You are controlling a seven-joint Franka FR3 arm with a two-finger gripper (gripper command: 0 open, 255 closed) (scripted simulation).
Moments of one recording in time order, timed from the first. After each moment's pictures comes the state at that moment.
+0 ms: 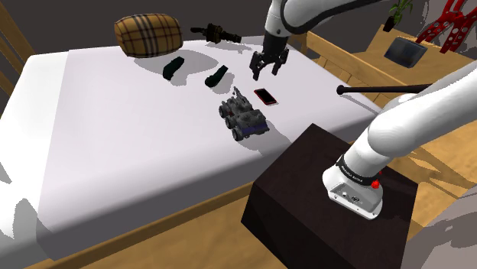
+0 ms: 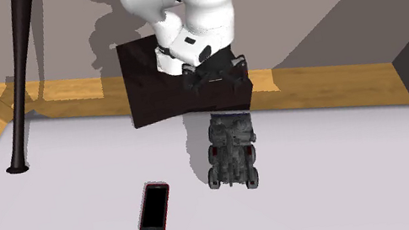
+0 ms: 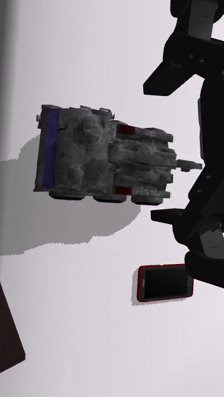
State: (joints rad) arm -0.06 -0.40 0.12 -2.48 0.03 2.16 0.28
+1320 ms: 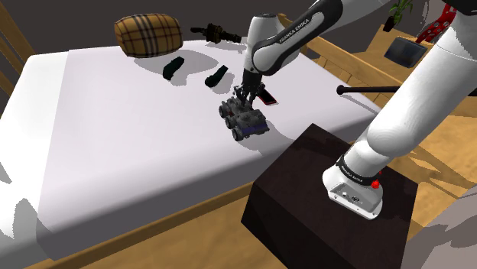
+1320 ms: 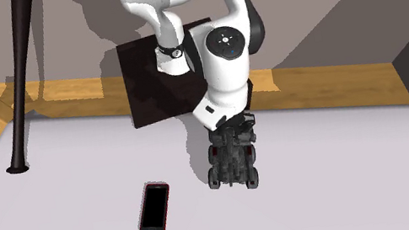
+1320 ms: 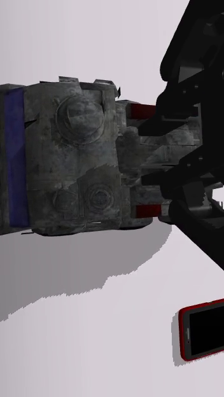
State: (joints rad) arm -0.08 0.02 0.16 -2.45 0.01 2.50 0.43
